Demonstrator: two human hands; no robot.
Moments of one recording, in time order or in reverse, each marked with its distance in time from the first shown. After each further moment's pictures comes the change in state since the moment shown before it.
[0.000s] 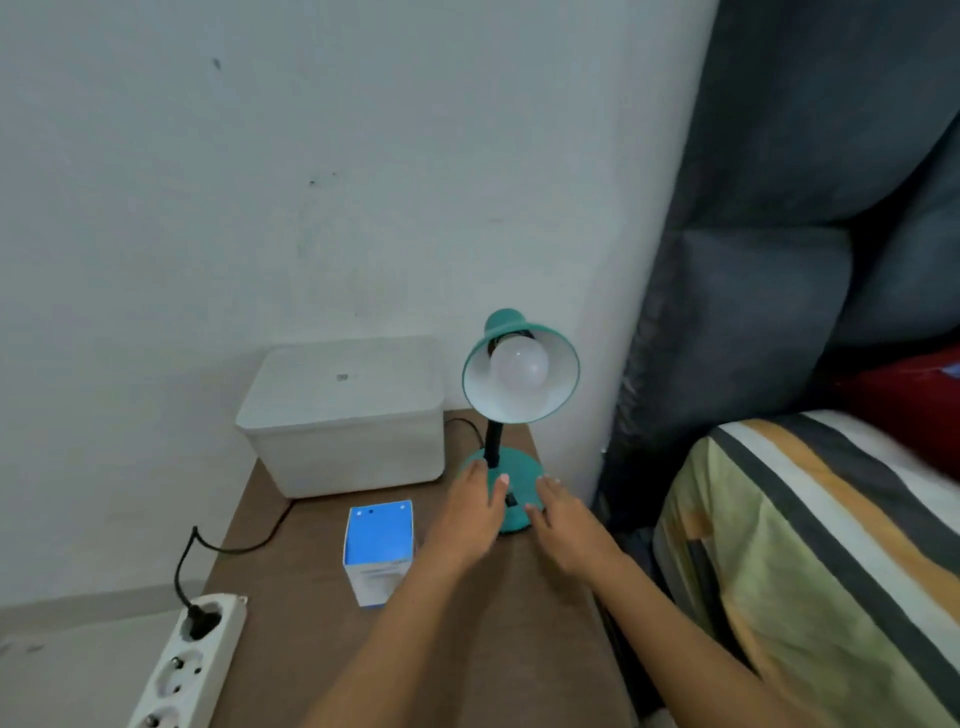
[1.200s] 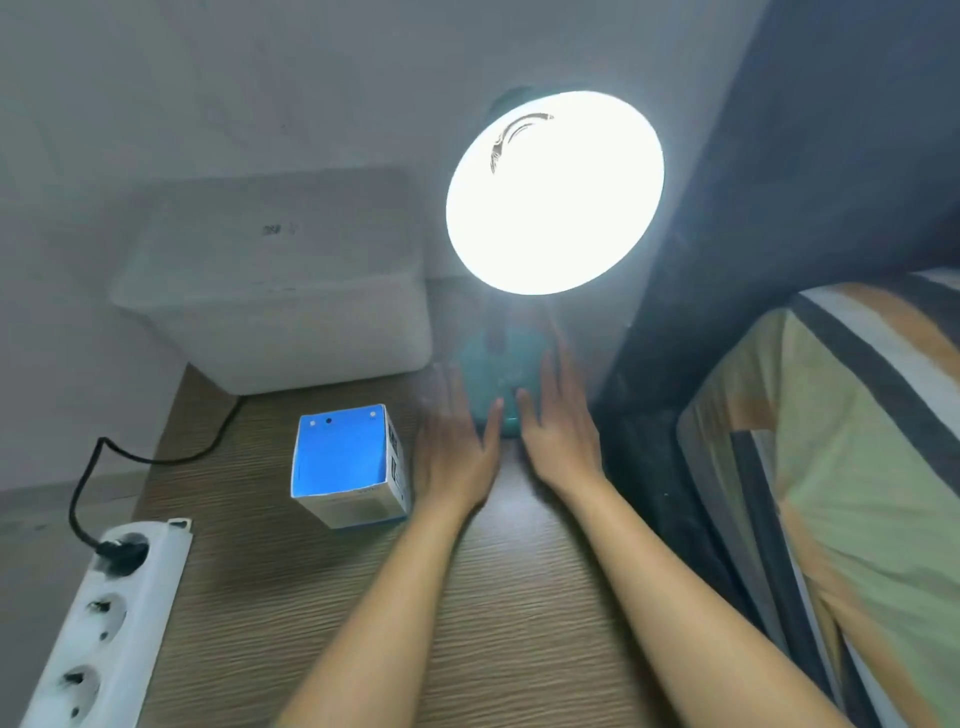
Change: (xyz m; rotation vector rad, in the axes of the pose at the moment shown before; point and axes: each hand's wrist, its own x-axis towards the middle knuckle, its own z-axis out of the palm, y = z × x) left_hand 0.026 -0.085 0.072 0.265 0.170 -0.040; right_hand 0.052 0.021 0.069 0.152 0.186 0.097
